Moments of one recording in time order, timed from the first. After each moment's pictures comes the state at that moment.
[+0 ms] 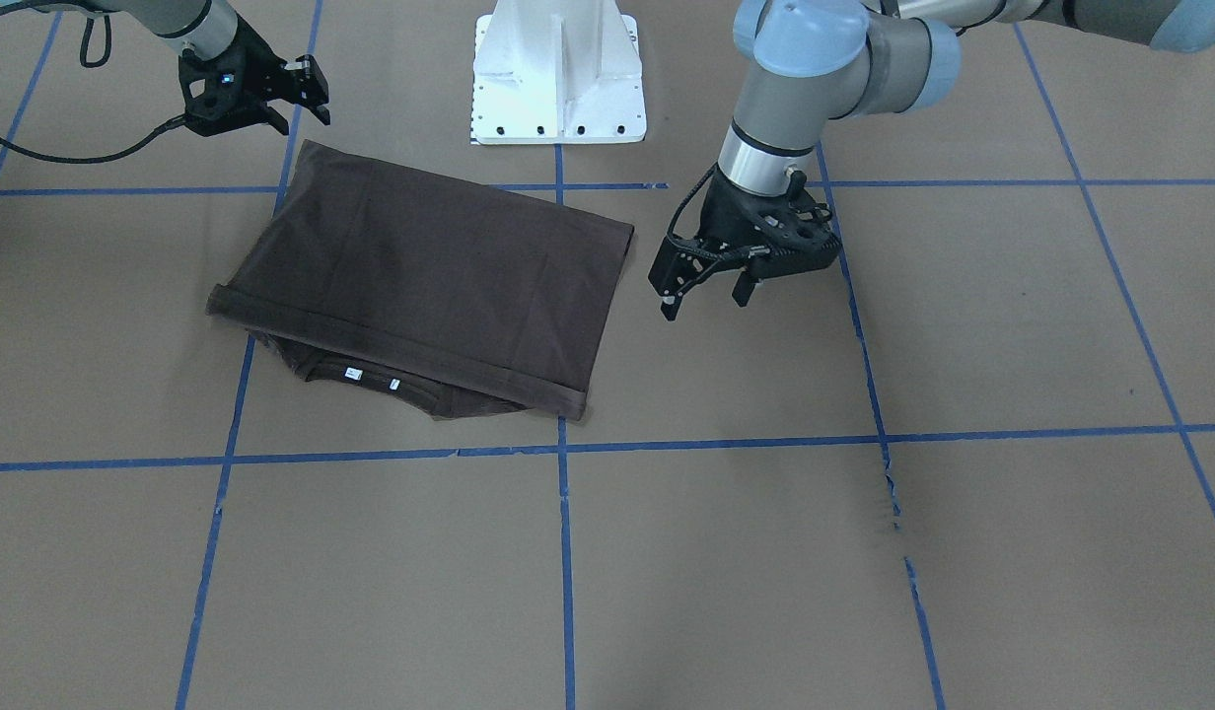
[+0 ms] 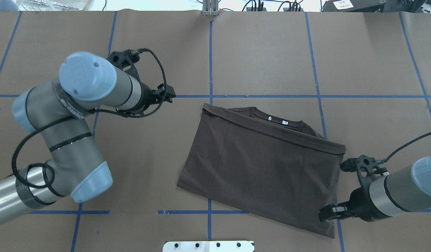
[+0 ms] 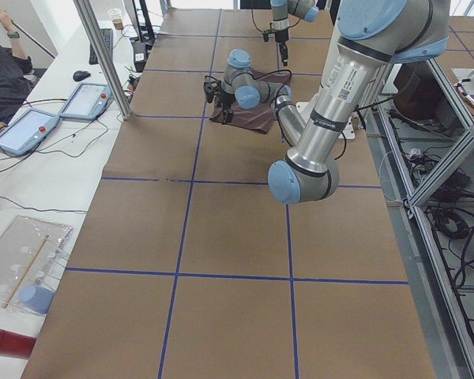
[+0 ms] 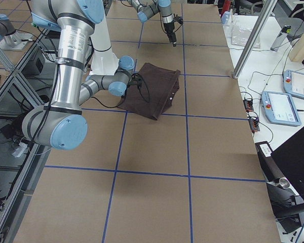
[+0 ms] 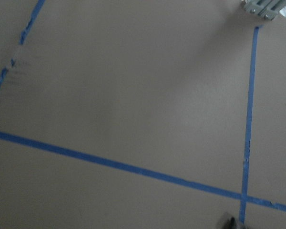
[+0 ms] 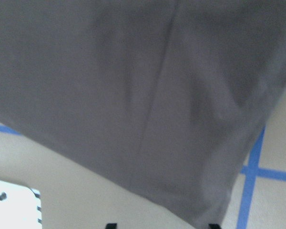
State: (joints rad) left arm -0.57 -2.09 -1.87 -1.73 -1.80 -1.62; right arm 0.42 -1.78 2.22 -1.06 2.07 1.28
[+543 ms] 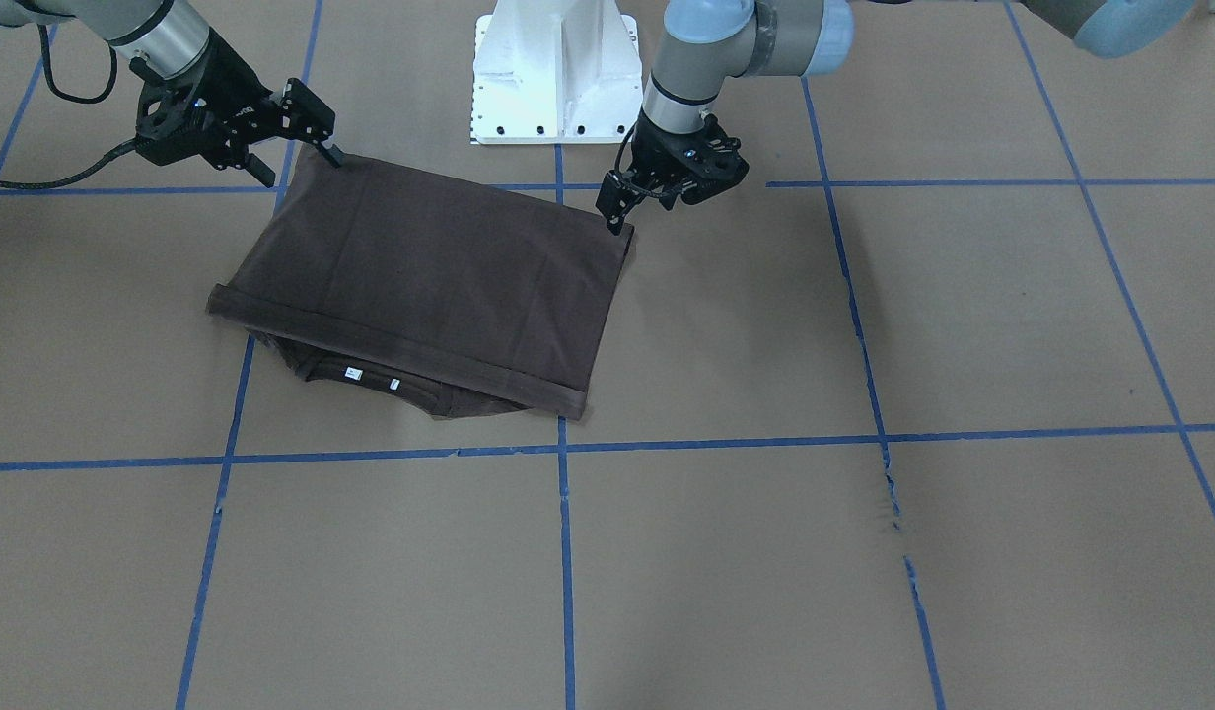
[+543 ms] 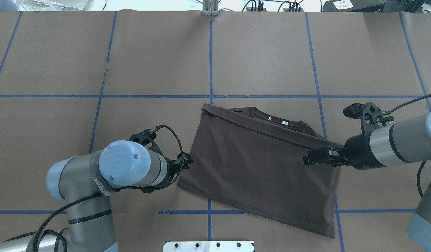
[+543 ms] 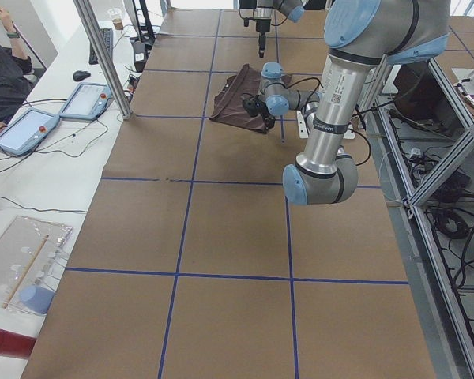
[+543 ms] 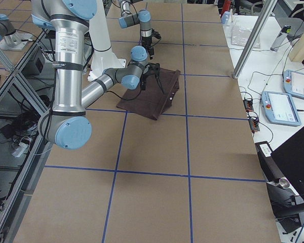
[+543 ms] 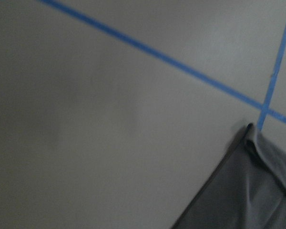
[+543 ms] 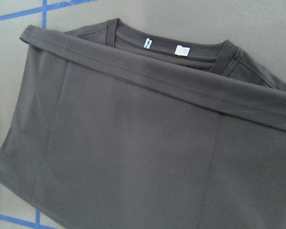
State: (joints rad) left arm -0.30 -2.05 -1.88 -1.72 -1.72 -1.99; right arm 0.62 -1.62 2.17 -1.06 2.06 1.28
